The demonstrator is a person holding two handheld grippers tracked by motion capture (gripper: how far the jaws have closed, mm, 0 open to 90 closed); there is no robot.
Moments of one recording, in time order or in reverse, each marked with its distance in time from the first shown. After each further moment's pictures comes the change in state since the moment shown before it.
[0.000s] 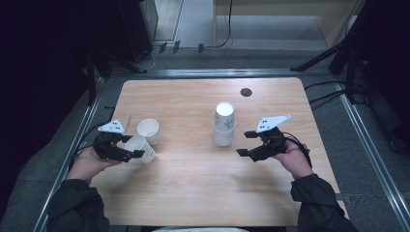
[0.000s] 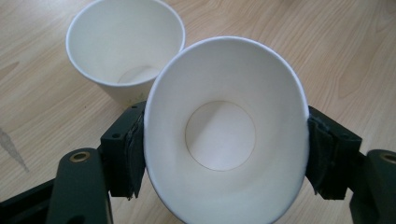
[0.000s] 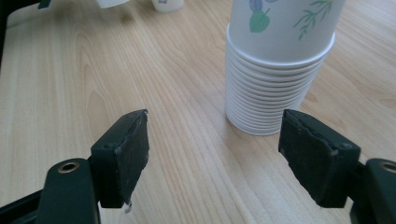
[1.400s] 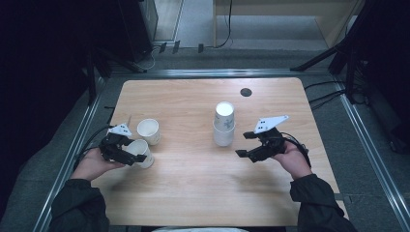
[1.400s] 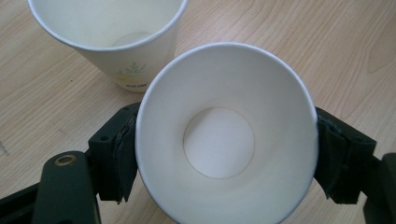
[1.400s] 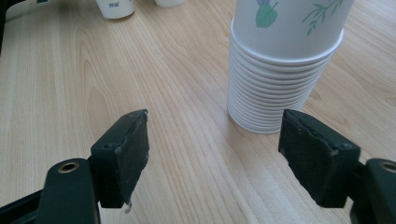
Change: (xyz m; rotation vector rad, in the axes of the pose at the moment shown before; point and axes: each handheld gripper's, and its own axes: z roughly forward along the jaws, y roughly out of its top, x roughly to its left) left arm 0.001 -0.003 0.021 0.108 0.009 0.000; right arm 0.001 0.000 0.003 0.013 -0.001 -0.007
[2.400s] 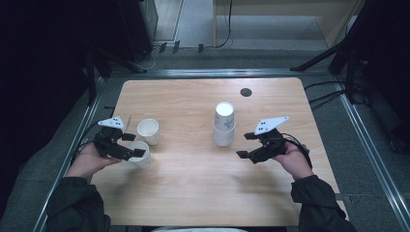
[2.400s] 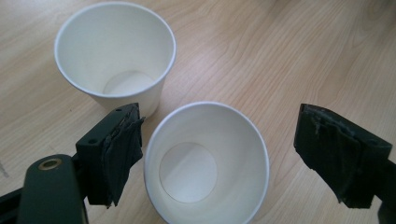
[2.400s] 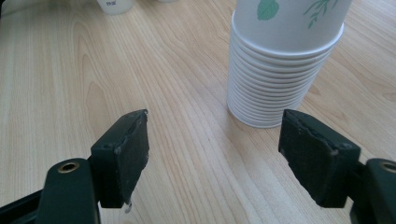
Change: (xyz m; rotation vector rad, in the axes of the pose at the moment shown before) left arm 0.002 0.013 -0.028 -0.106 -0.077 -0.051; right arm 0.002 -0.002 -0.002 0.016 -0.008 -0.007
